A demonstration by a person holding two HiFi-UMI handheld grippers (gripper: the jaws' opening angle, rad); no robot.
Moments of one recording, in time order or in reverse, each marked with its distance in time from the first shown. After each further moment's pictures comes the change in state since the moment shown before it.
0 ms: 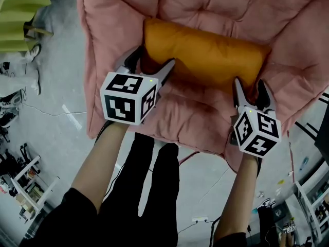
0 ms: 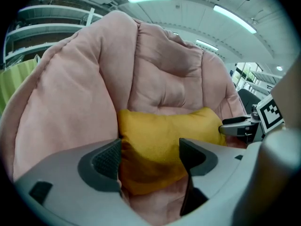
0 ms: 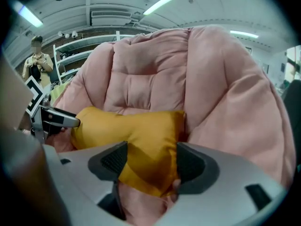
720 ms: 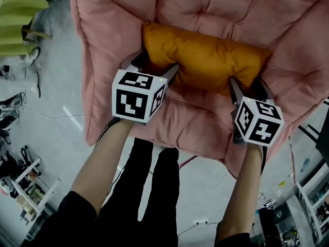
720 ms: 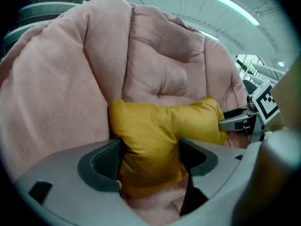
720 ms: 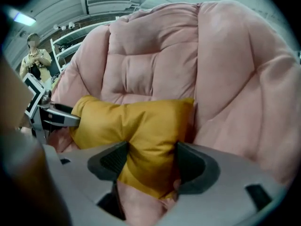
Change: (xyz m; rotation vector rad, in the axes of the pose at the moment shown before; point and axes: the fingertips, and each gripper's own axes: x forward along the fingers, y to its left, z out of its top) left arm 0.036 -0.007 -0.014 0.030 0.111 -0.001; right arm 0.039 -0.005 -0.015 -0.019 0.169 0.056
